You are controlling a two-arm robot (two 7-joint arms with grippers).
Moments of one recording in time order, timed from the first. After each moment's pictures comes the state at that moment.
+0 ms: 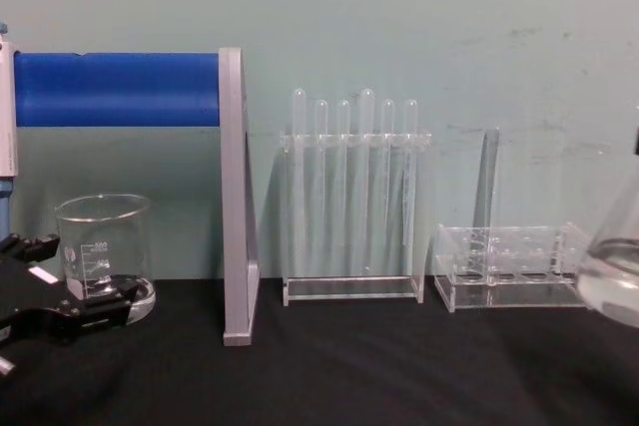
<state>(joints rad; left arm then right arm) -0.20 0.60 0.45 -1.41 -0.25 -0.12 0.03 -0.03 0.36 -0.10 -1.82 0.33 0.10 0.13</state>
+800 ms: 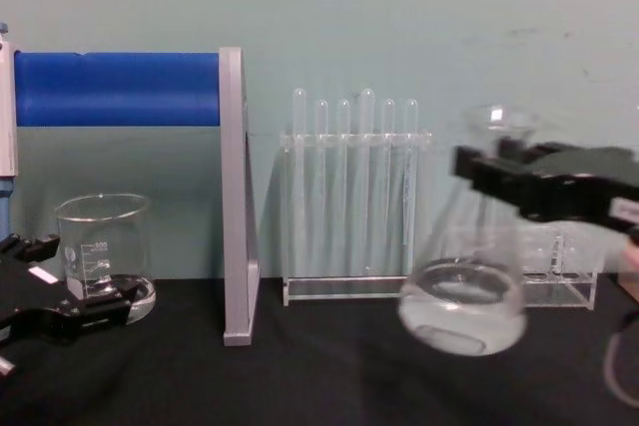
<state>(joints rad) -0.20 0.60 0.45 -1.41 -0.25 -0.12 0.03 0.09 0.34 -0.26 -1.75 0.32 0.10 0.33</state>
